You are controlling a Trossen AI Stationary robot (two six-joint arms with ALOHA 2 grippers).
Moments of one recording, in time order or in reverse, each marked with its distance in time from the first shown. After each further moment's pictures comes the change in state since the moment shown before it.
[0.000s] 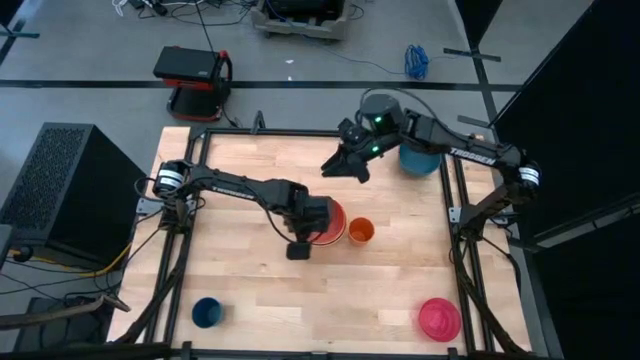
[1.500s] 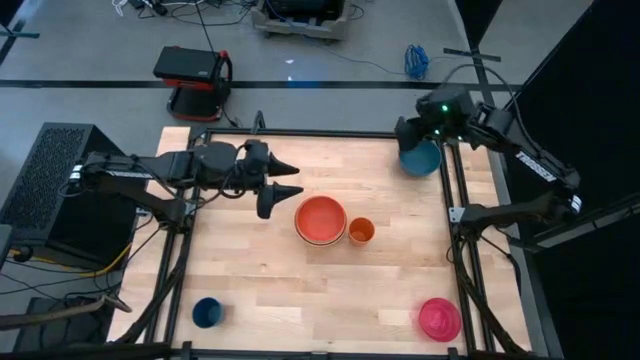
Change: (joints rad) left arm 0.018 -0.701 -0.345 0.589 -0.283 -0.275; right arm -0.218 -0.383 -0.142 -0.429 0.822 -0.032
